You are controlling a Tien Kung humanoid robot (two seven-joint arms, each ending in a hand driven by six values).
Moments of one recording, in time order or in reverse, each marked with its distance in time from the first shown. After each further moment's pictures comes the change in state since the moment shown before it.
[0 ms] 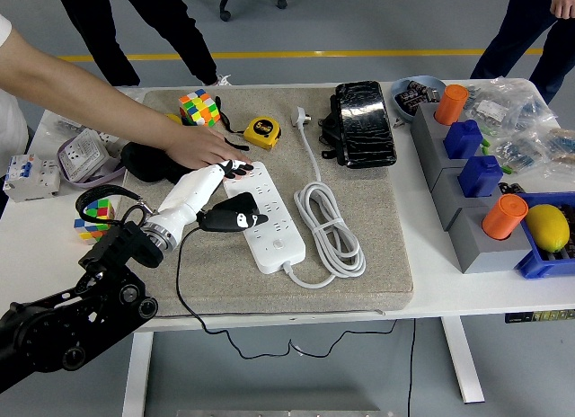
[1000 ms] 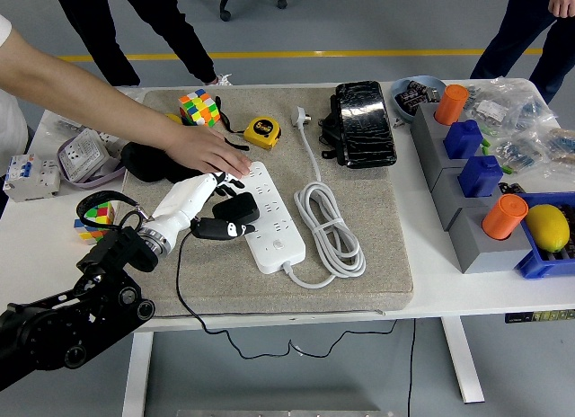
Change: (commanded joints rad) left arm -0.015 0.000 0.039 0.081 -0.004 0.018 -0.024; right arm 0.002 -0.004 -0.005 0.001 0.000 0.000 0.000
